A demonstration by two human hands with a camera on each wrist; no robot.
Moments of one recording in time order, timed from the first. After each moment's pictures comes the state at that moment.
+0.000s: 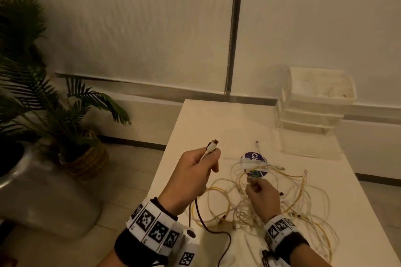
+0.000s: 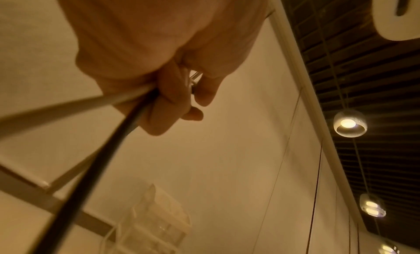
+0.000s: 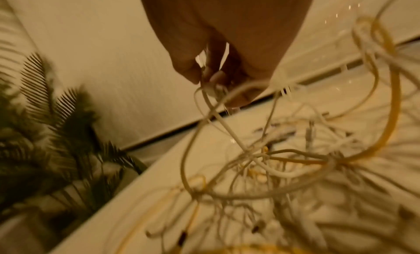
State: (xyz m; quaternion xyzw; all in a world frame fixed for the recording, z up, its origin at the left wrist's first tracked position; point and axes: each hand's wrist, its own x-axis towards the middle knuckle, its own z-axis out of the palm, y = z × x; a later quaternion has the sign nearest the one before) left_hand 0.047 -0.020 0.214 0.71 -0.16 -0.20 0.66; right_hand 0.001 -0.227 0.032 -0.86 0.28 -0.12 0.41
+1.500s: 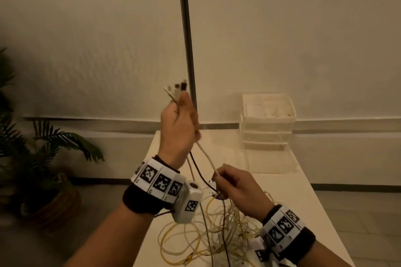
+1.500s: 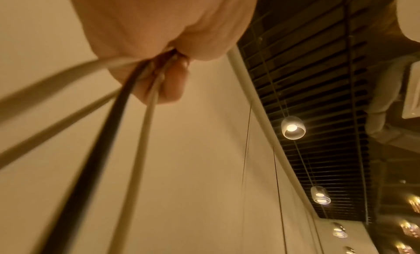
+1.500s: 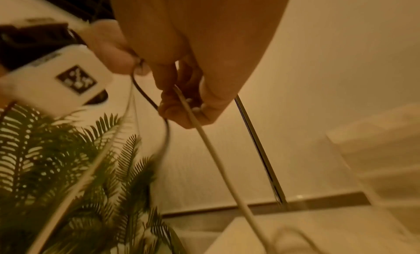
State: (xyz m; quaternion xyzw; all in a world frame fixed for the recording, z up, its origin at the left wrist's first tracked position) left_hand 0.044 -0.148 0.334 0.60 -0.25 -0.02 0.76; right_hand -0.043 -0.278 0.190 -0.80 -0.03 -0.14 0.58
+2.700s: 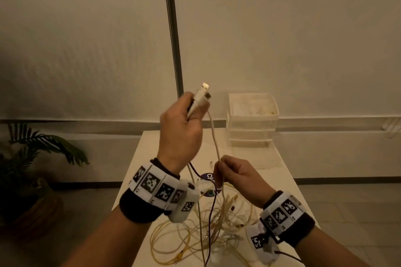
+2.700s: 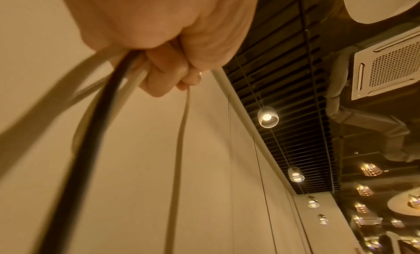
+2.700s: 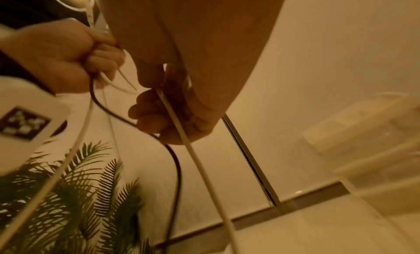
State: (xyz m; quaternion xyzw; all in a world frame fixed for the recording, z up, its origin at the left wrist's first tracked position) left_hand 0.021 -0.156 0.331 0.68 -0.39 0.19 0.59; right_hand -0.057 -0.300 0.215 -0.75 -0.04 -0.10 0.65
